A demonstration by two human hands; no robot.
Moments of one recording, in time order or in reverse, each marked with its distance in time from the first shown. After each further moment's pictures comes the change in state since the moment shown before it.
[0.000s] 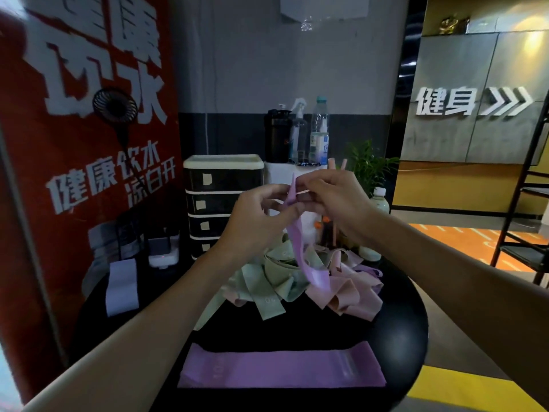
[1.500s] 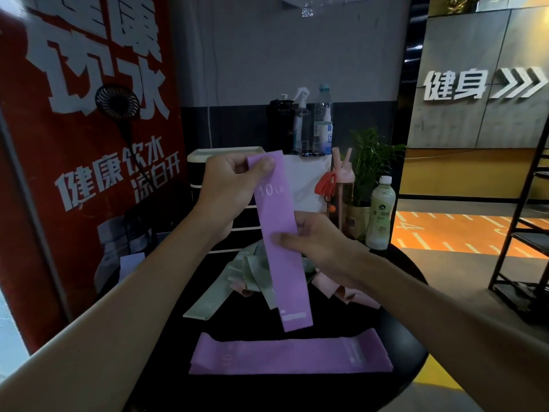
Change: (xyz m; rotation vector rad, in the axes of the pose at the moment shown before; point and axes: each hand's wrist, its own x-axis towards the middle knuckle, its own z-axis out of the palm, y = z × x) left_hand 0.009 0.026 -0.033 -0.126 0.192 -0.151; right_hand -0.039 0.055 0.026 -0.042 -0.236 0.143
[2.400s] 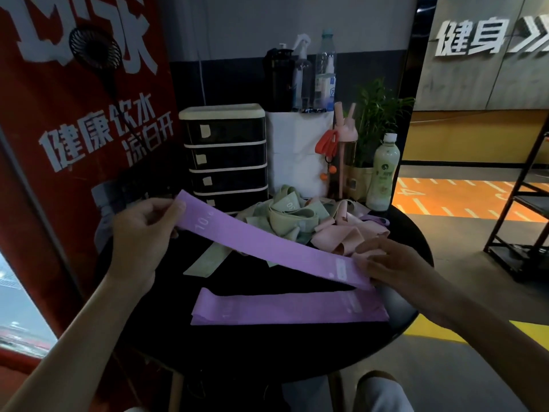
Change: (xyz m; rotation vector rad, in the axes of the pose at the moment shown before) left_hand -0.087 -0.089 -0.093 0.173 0.338 -0.191; right_hand -0.108 0.086 -0.072 -0.096 0.181 0.163
